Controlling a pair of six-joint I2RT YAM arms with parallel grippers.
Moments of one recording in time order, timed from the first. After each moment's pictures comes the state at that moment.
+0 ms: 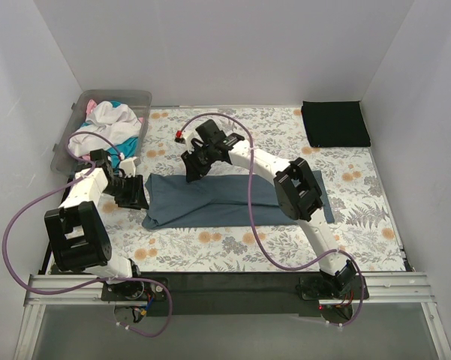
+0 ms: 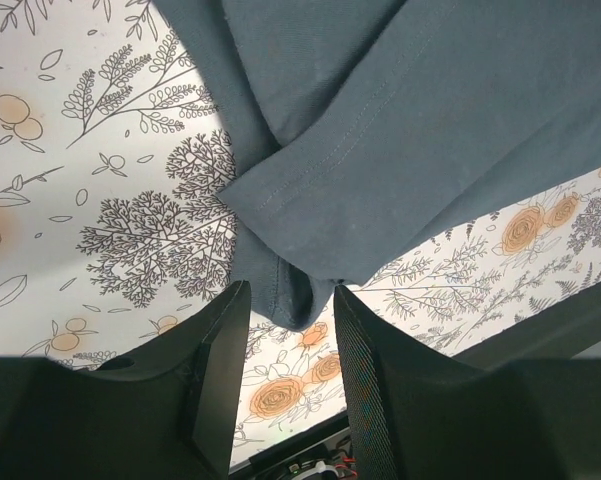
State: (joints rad) left arm 0.24 1.50 0.98 -0.88 0.48 0.29; right arm 0.77 2.33 2.01 -0.53 -0.57 -0.08
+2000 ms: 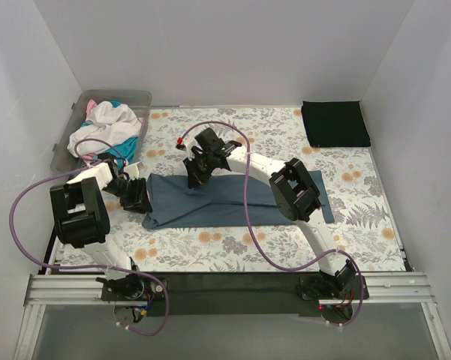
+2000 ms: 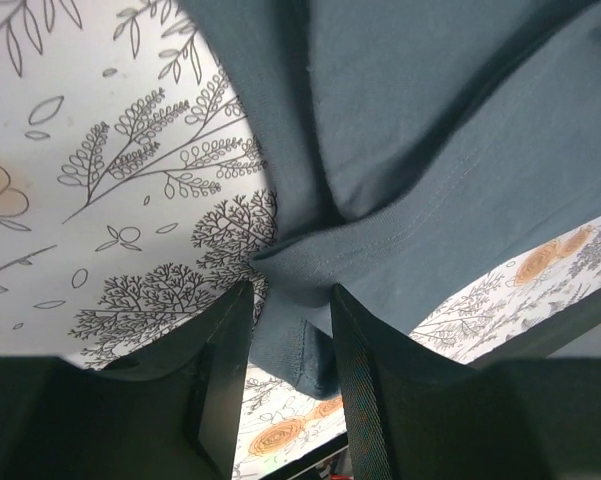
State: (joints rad) left arm 0.24 1.72 0.99 -0.80 0.48 0.23; right arm 0.81 2.36 1.94 -0.45 -0.54 0.02
